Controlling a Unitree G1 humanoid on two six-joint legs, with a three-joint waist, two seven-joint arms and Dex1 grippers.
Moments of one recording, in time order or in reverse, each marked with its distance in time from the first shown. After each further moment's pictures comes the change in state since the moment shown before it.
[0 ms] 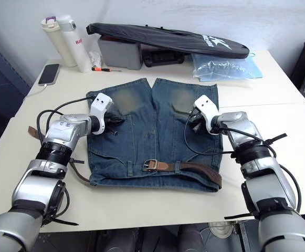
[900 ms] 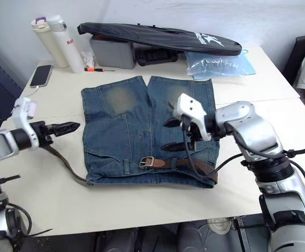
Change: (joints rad) left arm 0.494 0.286 0.674 -0.844 -0.368 0.846 -0.015; right arm 0.177 -0.140 0.030 -0.894 0.194 0.198 0.438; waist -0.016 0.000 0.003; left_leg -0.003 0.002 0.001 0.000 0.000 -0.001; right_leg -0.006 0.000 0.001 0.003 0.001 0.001
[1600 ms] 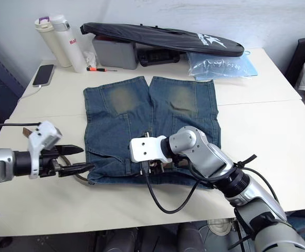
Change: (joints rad) left arm 0.323 0.268 -0.309 -0.396 -0.077 -0.420 -0.320; right arm 0.060 0.197 0.269 -0.047 -0.296 -0.302 -0.119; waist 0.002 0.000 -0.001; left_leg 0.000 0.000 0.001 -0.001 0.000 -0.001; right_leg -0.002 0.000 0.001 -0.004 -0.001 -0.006
